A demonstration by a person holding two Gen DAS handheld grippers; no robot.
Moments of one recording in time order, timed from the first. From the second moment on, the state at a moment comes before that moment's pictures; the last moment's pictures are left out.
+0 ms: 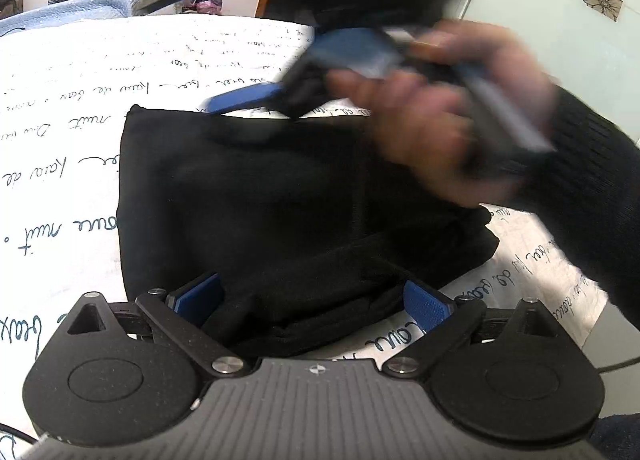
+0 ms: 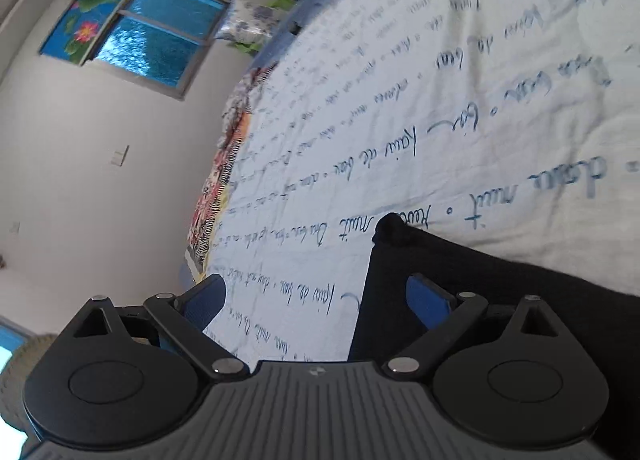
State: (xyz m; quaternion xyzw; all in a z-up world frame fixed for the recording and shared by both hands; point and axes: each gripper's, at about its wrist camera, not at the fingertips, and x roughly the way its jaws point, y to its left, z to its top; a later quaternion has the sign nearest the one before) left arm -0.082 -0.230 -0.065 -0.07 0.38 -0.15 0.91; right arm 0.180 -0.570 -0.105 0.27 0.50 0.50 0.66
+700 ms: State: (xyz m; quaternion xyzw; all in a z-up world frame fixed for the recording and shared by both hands) left arm -0.088 -0.248 -0.068 -0.03 0.37 -0.13 0.92; right arm 0.096 -0.680 -0.111 0.26 0.43 0.43 0.75
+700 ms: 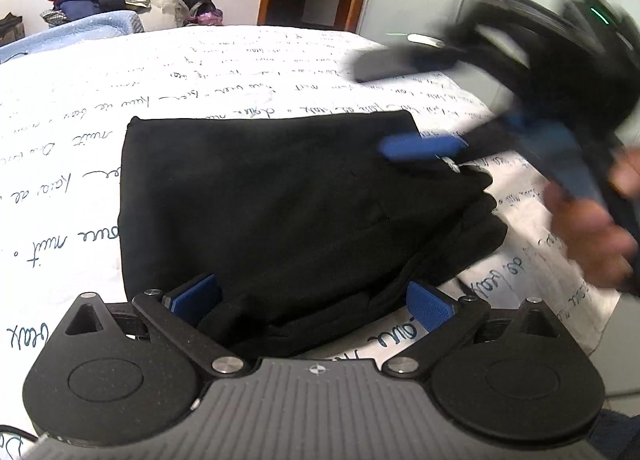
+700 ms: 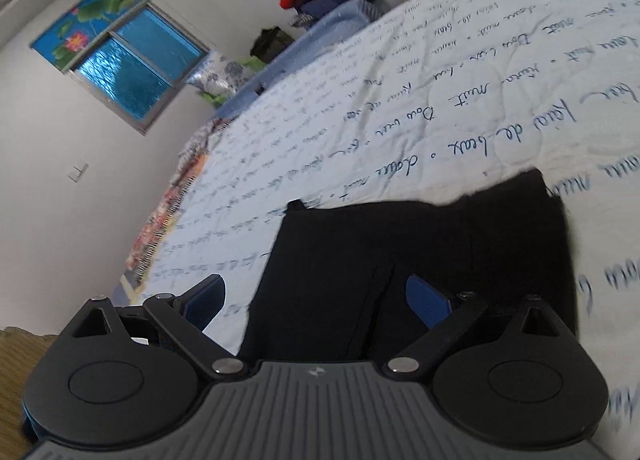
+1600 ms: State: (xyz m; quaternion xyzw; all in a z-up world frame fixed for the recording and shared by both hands) left arm 0.041 -0.227 -0.069 -0.10 0.38 -0.06 0.92; right arm 0.209 -0.695 -0.193 0.49 0.47 0.37 0.64
